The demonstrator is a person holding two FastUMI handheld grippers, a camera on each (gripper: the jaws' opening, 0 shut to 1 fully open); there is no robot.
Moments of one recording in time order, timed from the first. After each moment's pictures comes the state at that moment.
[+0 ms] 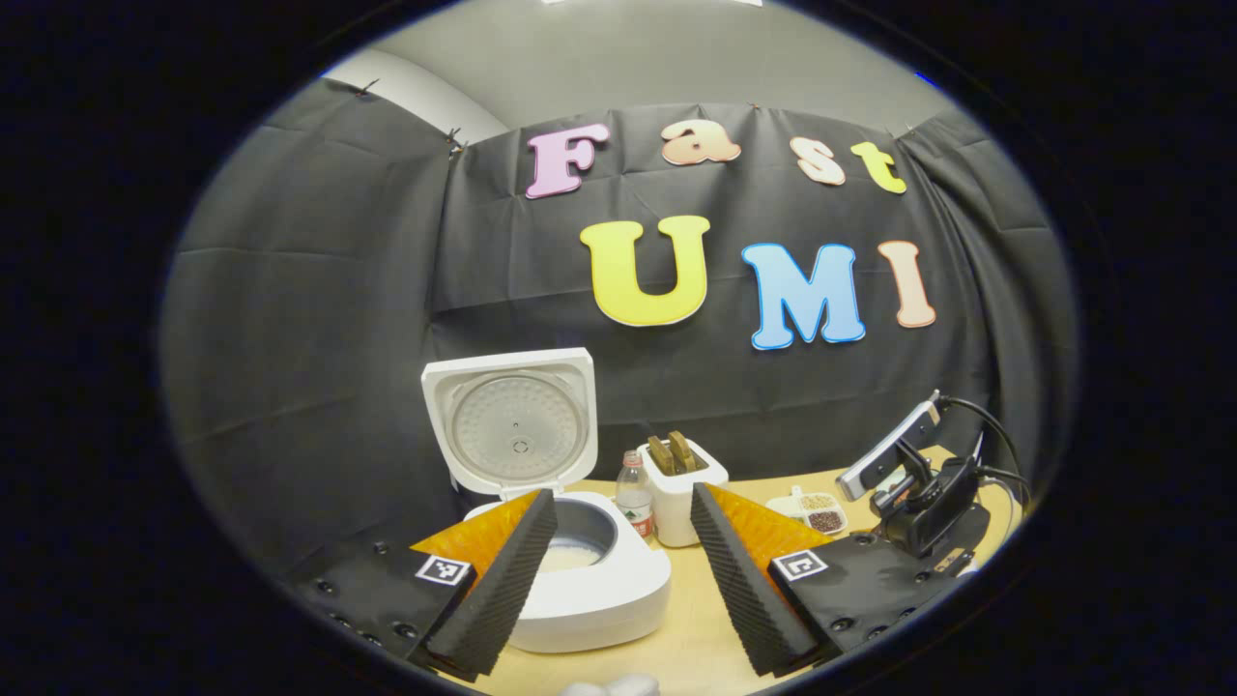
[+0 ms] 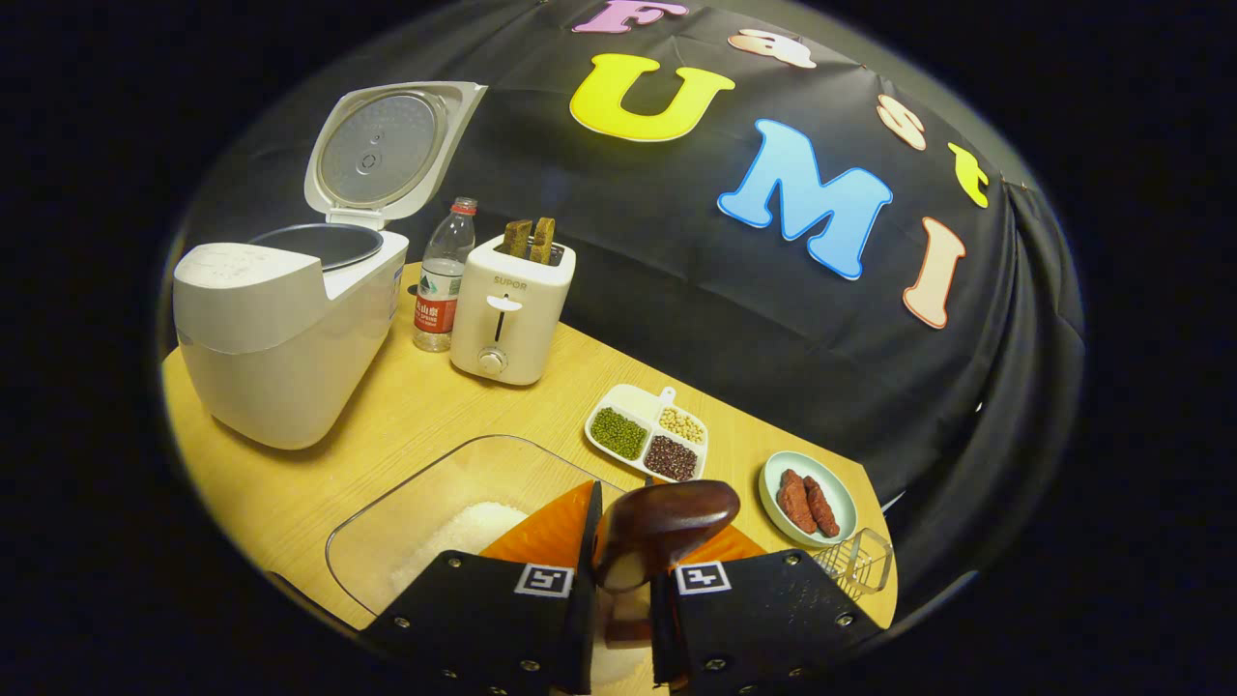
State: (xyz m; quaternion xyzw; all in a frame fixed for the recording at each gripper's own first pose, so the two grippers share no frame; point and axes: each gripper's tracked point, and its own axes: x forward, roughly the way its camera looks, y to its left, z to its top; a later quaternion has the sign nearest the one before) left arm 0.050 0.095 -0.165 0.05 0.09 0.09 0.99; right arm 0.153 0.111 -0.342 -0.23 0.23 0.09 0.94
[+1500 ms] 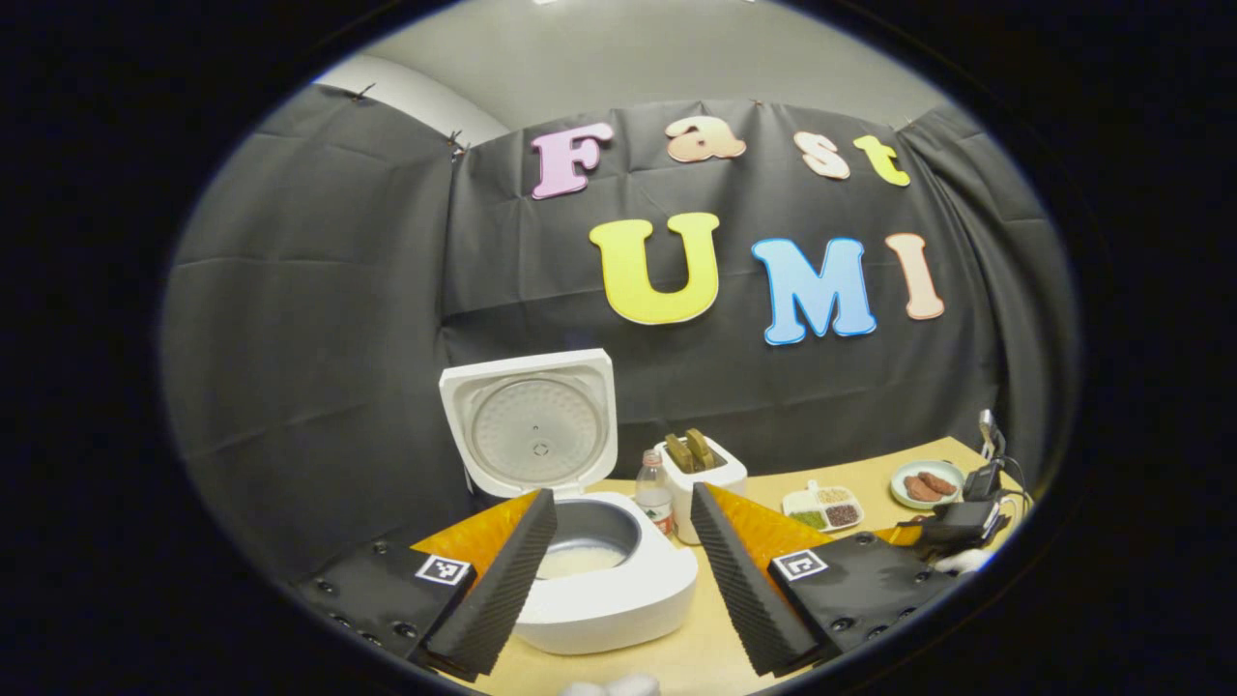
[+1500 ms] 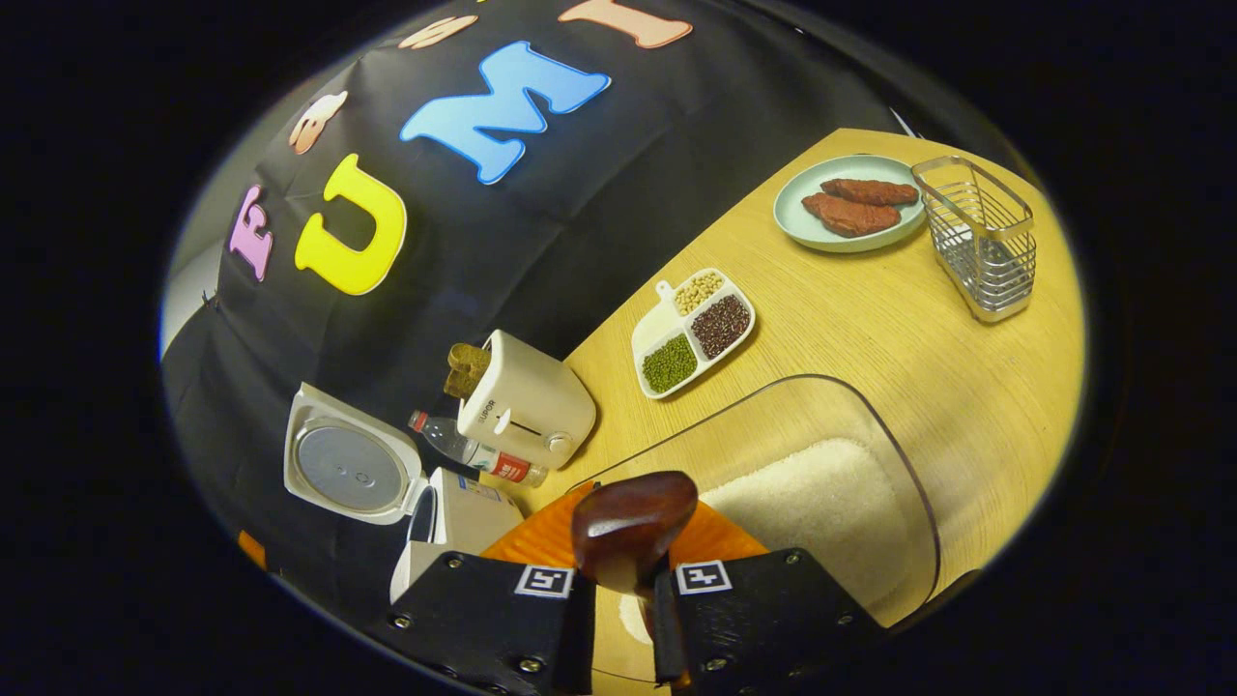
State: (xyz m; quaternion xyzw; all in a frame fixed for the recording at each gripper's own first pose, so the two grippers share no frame) left arm 0.047 0.114 -0.155 0.07 0.09 0.10 0.99; right arm 0.146 0.112 -0.342 0.39 0.32 0.08 0.86
